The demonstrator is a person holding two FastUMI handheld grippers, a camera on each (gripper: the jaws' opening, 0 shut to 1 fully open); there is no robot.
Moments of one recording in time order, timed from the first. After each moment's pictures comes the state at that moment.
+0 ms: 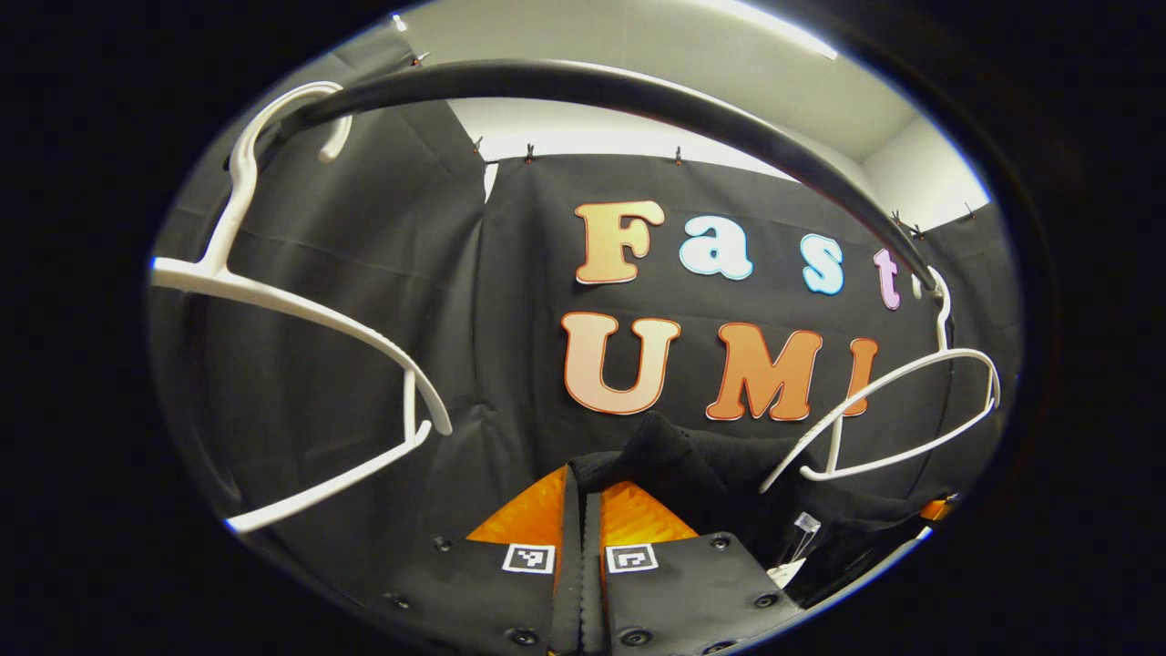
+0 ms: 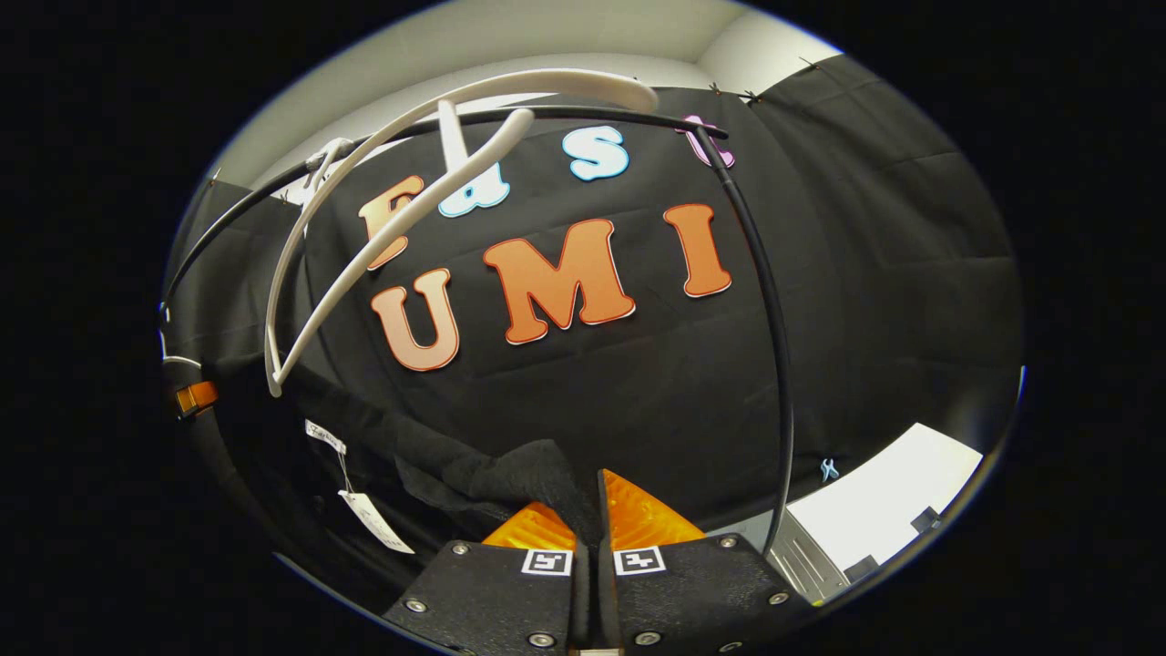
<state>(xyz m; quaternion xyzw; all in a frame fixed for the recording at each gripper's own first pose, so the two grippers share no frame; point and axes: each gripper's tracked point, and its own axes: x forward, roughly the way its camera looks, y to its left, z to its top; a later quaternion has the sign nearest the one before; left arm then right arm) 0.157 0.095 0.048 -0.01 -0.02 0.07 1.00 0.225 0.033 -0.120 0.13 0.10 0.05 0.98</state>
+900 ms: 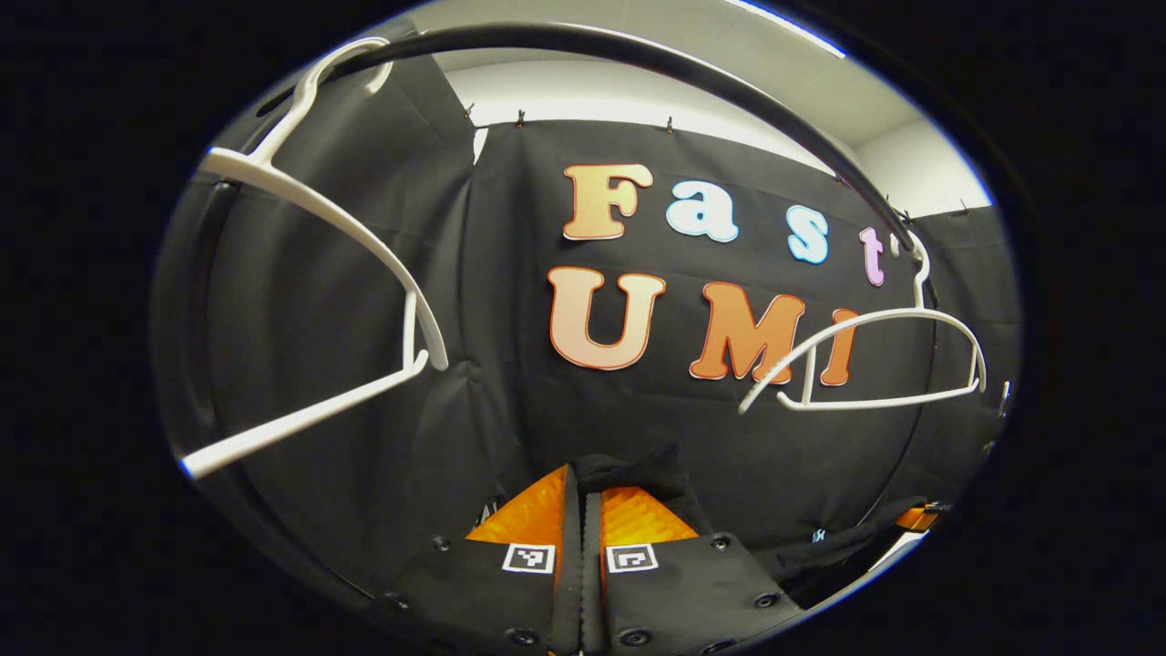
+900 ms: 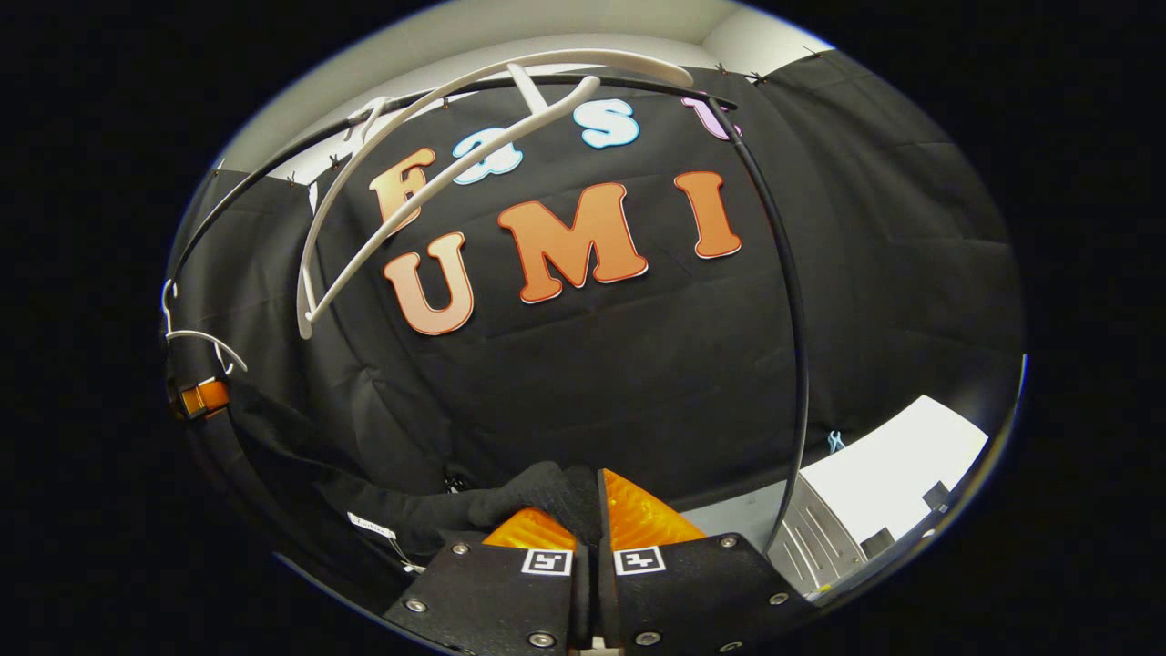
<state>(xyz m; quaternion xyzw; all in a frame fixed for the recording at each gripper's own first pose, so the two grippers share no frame) 0.138 0.080 -0.010 -0.02 0.04 0.04 1.00 0.183 0.068 -0.164 0.13 0.16 0.06 0.98</state>
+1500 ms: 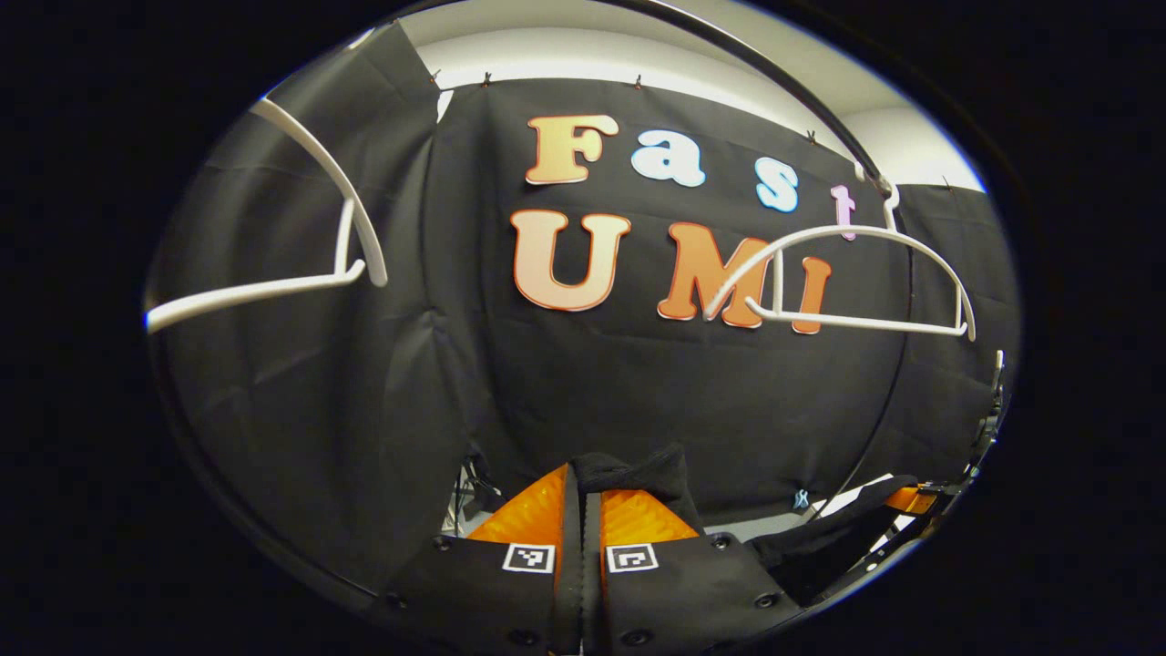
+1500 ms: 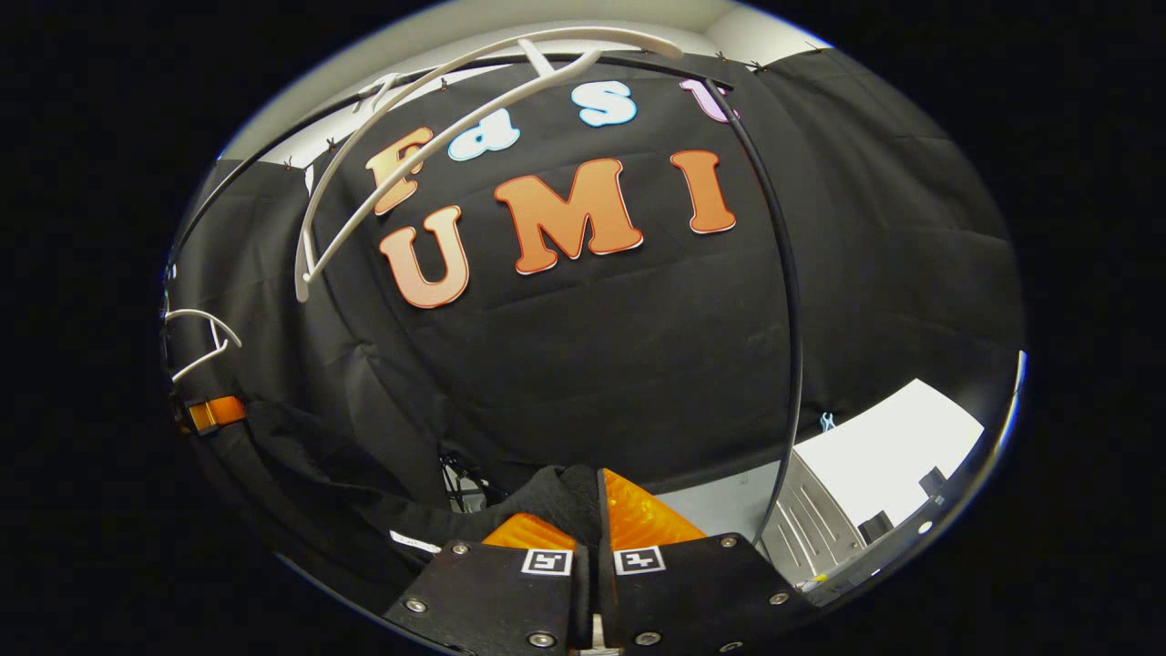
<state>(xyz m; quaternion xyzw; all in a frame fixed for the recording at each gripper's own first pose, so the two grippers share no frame) 0.131 0.042 -0.082 -0.01 0.13 -0.02 0.99 0.162 0.076 -0.200 0.13 0.20 0.06 0.97</state>
